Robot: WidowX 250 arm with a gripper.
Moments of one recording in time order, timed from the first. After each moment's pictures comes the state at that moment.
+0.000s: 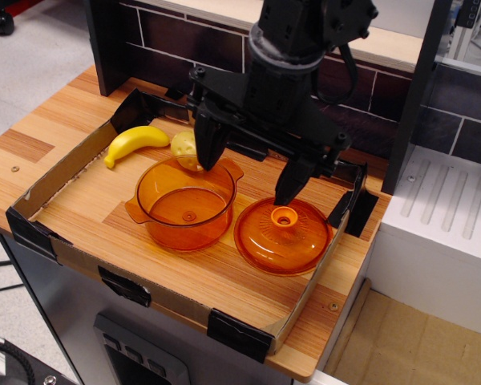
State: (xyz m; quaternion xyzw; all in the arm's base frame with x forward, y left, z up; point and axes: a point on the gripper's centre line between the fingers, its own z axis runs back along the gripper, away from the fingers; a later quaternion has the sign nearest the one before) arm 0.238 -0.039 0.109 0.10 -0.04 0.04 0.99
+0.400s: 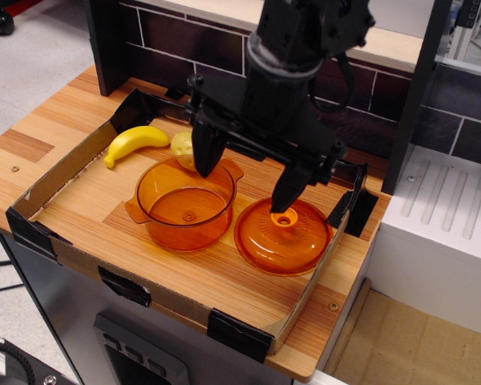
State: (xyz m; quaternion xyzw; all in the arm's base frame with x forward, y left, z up) arm 0.235 -0.036 0.104 0.11 -0.03 0.03 0.99
